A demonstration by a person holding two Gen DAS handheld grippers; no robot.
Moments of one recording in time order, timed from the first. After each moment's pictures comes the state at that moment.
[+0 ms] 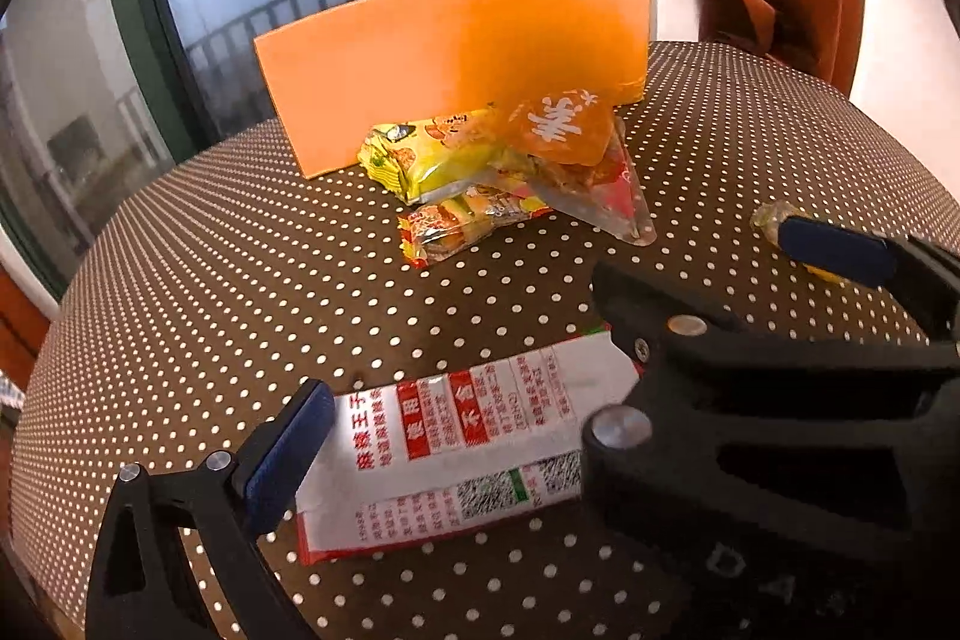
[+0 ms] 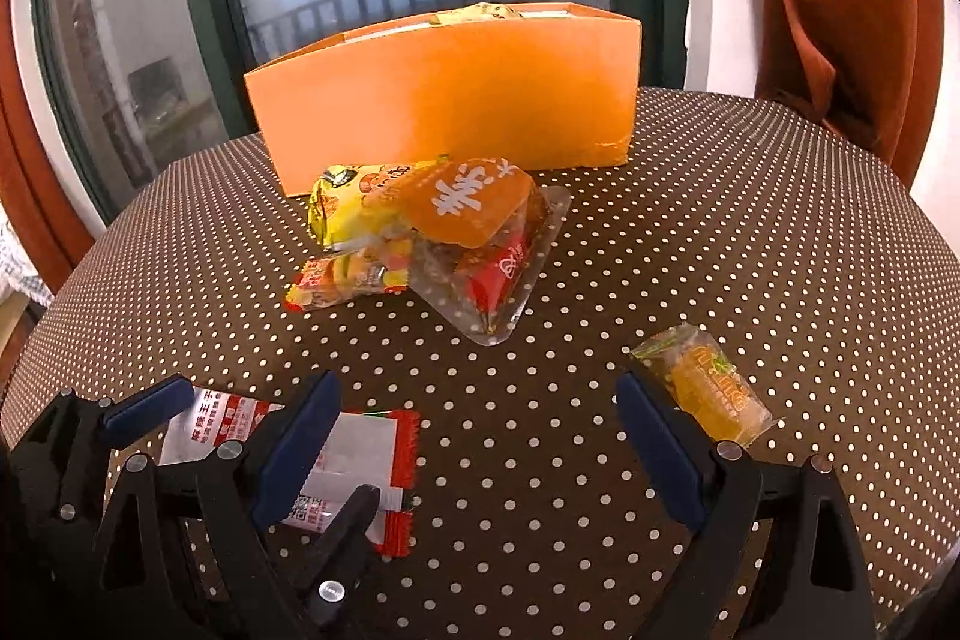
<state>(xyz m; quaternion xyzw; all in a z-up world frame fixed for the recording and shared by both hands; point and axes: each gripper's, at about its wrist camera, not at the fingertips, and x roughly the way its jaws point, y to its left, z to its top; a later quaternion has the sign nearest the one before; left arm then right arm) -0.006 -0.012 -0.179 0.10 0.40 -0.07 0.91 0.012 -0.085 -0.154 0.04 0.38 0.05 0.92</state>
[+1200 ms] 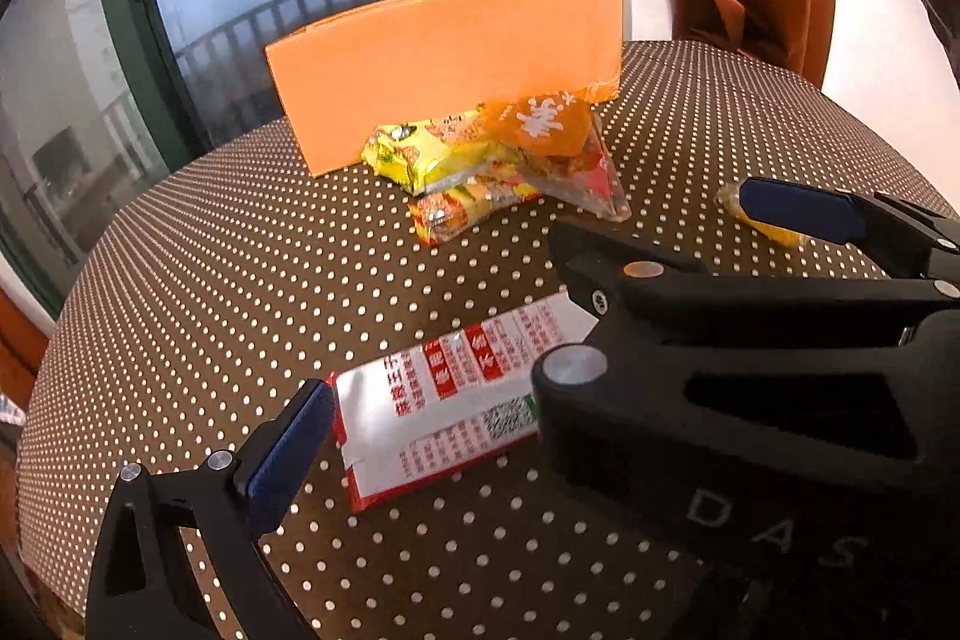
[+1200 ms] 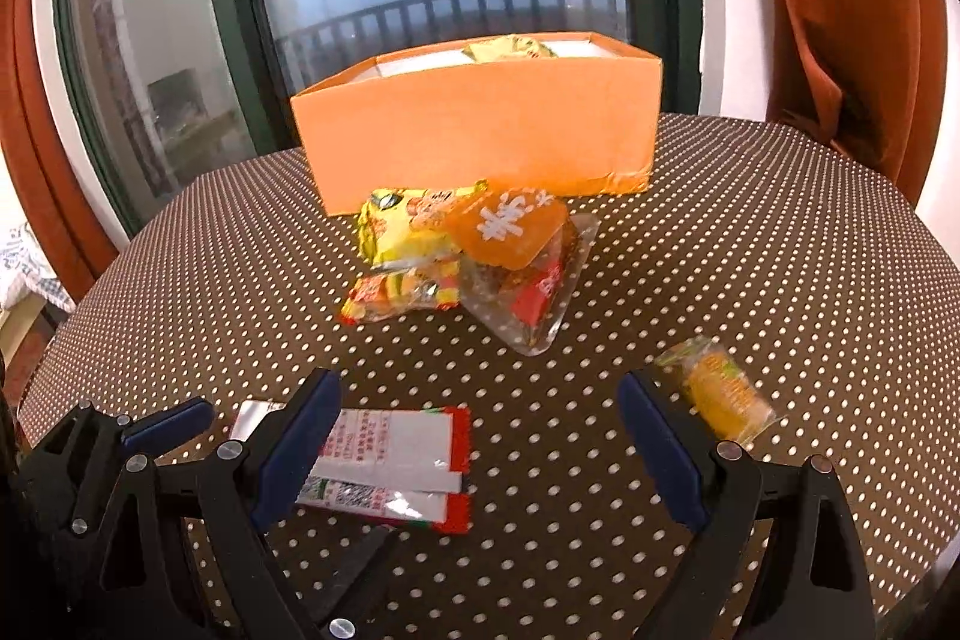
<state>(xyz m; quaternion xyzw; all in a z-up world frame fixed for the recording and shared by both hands) -0.041 0.007 -0.166 0.11 0.40 -0.10 0.90 -0.003 -0.068 -0.139 0.03 0.36 0.08 0.93</state>
